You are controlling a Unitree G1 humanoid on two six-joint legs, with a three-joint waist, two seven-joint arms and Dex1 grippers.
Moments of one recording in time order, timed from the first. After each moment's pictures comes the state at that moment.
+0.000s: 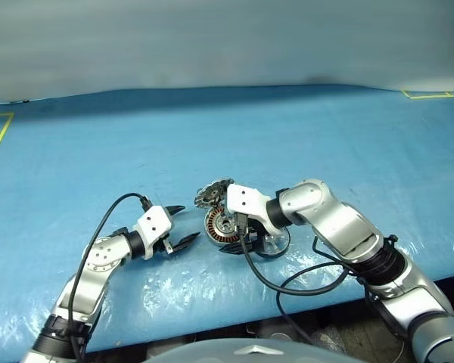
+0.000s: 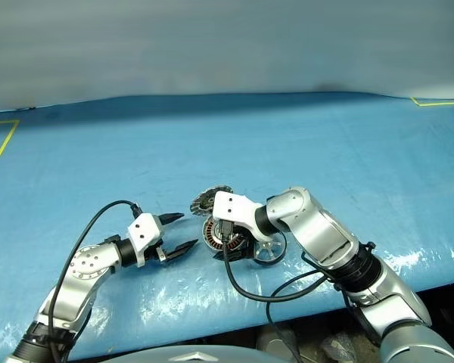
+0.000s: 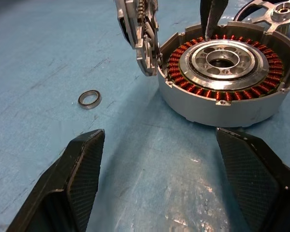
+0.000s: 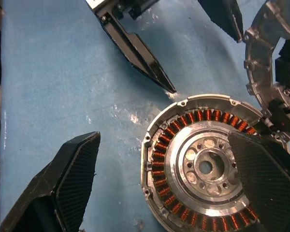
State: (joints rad) left arm 0.04 0.53 -0.13 -0.17 -0.10 0.07 -0.77; right arm -0.59 -0.55 0.50 -0.42 0.15 0.97 1.11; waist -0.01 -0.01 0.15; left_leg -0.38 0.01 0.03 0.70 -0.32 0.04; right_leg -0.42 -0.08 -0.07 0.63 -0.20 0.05
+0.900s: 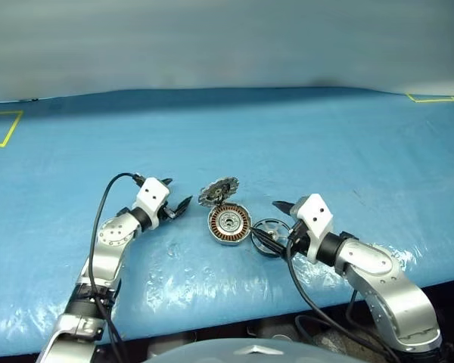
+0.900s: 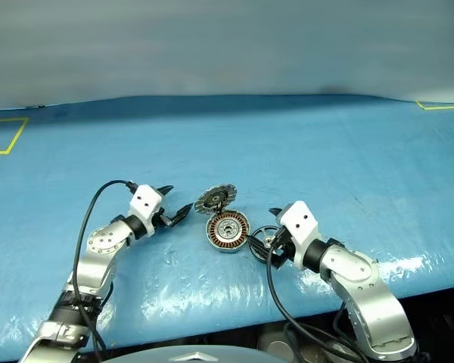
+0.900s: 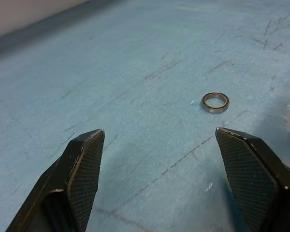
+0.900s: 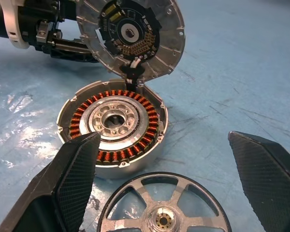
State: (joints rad) left arm -0.21 0.37 -0.09 0.17 -0.06 0.03 -0.58; right arm 0.13 -0.46 0.04 -0.68 0.24 0.67 0.59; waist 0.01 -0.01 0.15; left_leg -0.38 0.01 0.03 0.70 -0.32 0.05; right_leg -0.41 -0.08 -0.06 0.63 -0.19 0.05
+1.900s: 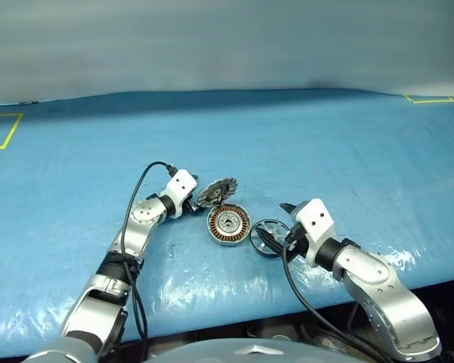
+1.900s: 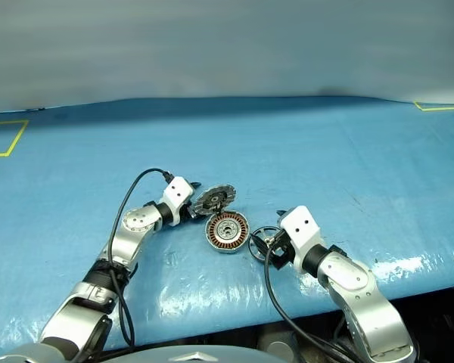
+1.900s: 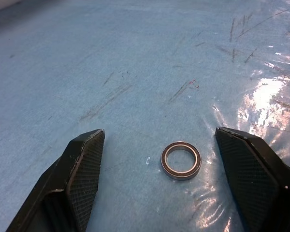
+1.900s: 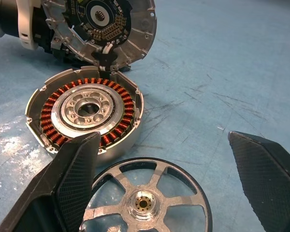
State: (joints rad) left arm -0.41 0.30 -0.19 0.47 0.03 -0.03 -0.62; right arm 0.17 -0.48 0.08 -0.69 0.22 0.65 0.47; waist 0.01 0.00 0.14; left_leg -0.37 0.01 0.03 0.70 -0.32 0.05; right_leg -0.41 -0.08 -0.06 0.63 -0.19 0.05
